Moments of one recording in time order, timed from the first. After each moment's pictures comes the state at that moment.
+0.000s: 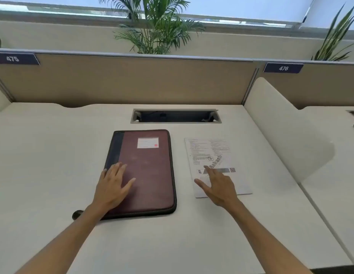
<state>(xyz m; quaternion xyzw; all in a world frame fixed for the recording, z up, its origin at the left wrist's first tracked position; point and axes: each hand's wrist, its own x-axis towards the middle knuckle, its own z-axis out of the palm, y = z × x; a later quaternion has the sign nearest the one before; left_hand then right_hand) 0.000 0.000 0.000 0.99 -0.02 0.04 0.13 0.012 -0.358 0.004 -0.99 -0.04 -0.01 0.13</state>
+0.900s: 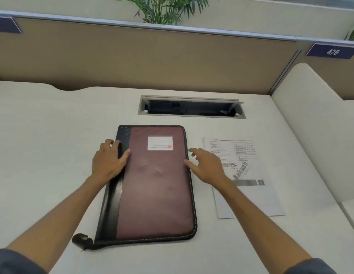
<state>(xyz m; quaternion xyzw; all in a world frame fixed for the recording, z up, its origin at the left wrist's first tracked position) 0.140 0.064 -0.016 0.98 0.07 0.08 0.15 0.148 -0.261 0.002 -0.98 -0.12 0.01 0.18</state>
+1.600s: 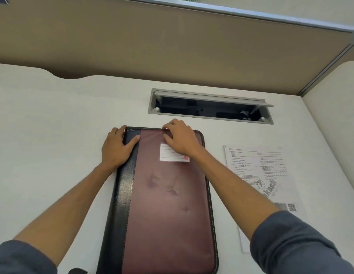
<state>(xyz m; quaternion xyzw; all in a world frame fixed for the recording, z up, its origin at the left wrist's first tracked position) 0.229 0.090 -0.051 0.93 0.13 0.08 0.33 0.287 -0.130 -0.004 -0.96 -0.23 0.04 0.16</state>
